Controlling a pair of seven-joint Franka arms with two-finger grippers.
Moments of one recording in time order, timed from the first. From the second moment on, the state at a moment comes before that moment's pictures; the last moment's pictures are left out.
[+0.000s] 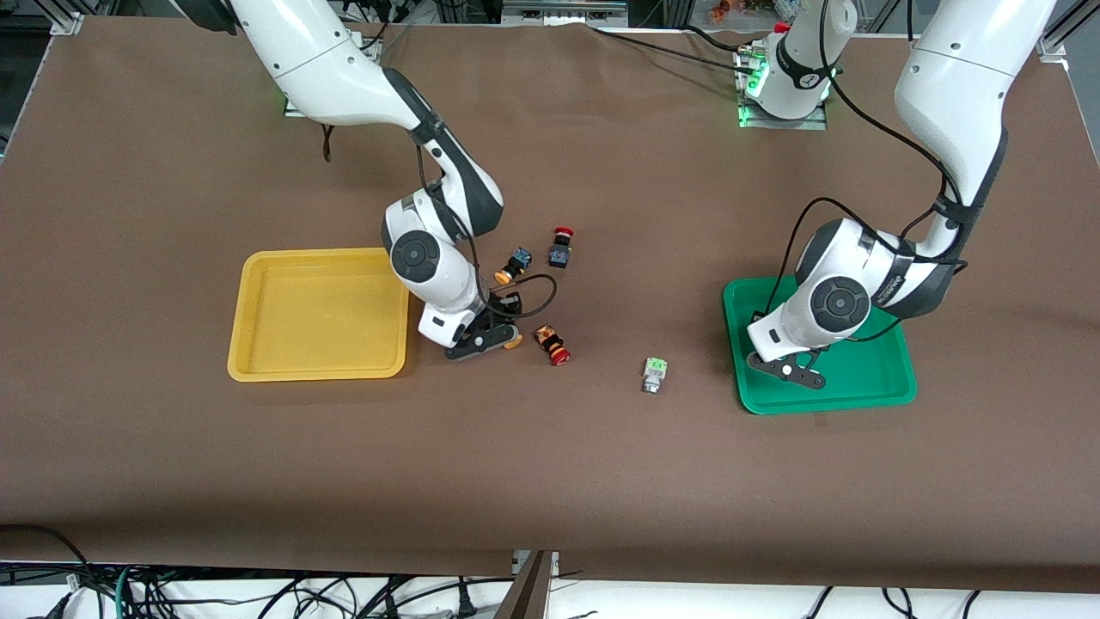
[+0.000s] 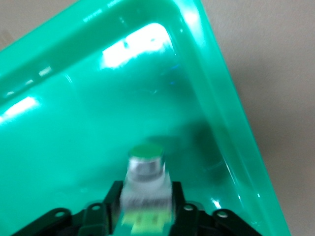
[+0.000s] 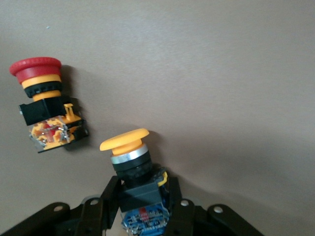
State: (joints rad) left arm 0.12 0.61 -0.34 -1.84 0.39 2.19 -0.09; right arm 0.54 0.73 0.05 -1.65 0.23 2.46 0.11
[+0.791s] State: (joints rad) left arm 0.13 0.43 -0.36 -1.77 0.38 1.95 -0.10; right arm 0.49 0.50 -0.39 -1.78 0.23 1.98 -0.44
